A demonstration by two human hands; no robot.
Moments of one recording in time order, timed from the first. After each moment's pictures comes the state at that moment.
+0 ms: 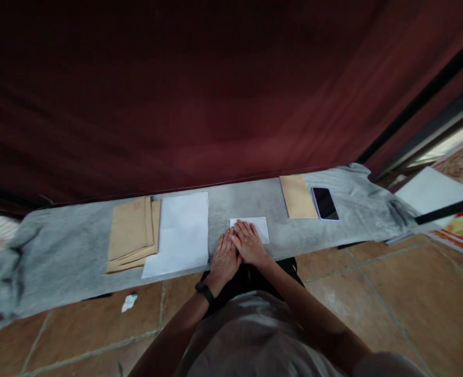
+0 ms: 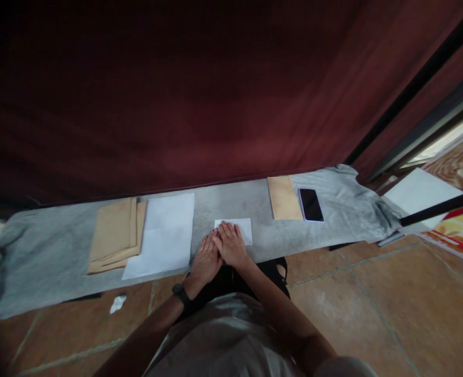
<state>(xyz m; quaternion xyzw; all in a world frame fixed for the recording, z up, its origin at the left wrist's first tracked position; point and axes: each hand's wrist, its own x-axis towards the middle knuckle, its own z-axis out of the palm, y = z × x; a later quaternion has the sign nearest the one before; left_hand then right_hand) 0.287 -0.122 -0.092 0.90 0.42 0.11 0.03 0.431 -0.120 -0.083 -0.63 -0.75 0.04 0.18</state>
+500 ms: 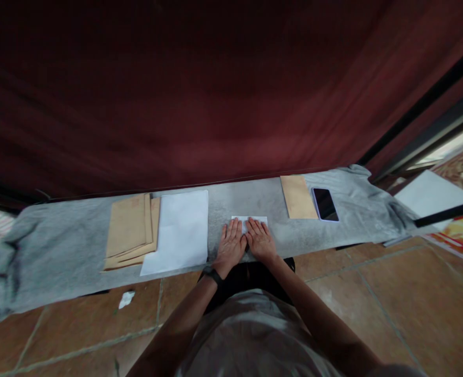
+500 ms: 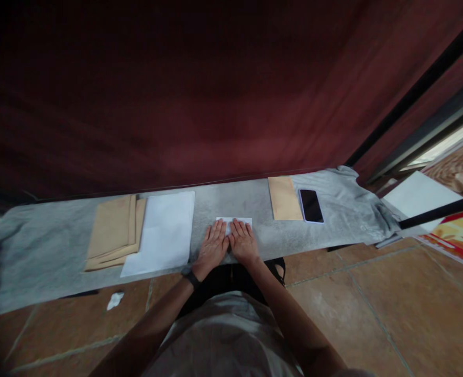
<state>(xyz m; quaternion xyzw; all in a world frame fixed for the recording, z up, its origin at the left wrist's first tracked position) 0.322 -0.095 -0.087 0.88 0.46 0.10 0.04 0.470 -0.131 -0.098 -0.67 -0.73 0.01 0.16</state>
